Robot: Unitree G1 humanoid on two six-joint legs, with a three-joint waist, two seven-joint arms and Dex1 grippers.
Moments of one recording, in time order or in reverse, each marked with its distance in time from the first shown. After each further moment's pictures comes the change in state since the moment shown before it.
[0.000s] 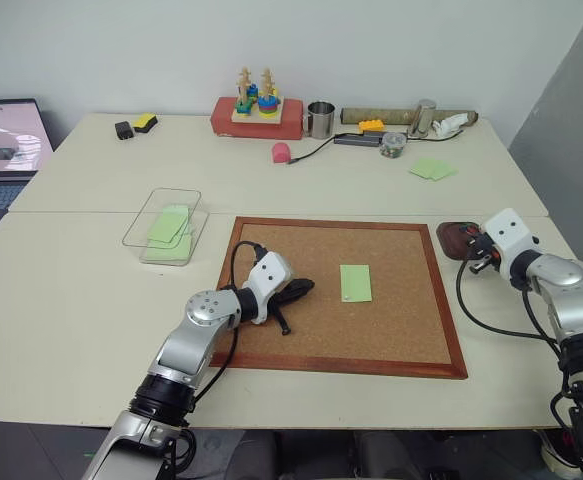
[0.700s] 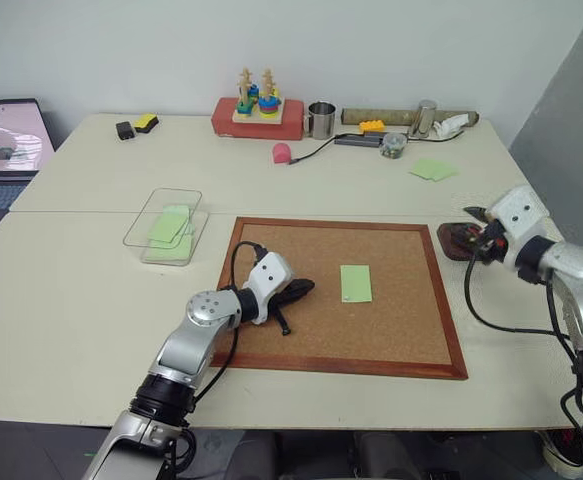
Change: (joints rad) left arm -0.001 -0.001 -0.001 0.005 0.001 -0.002 0.000; right arm 0.146 -0.022 -0.078 -0.490 0.233 0.146 0.202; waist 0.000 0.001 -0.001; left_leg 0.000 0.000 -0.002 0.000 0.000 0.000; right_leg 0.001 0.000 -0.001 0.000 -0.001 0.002
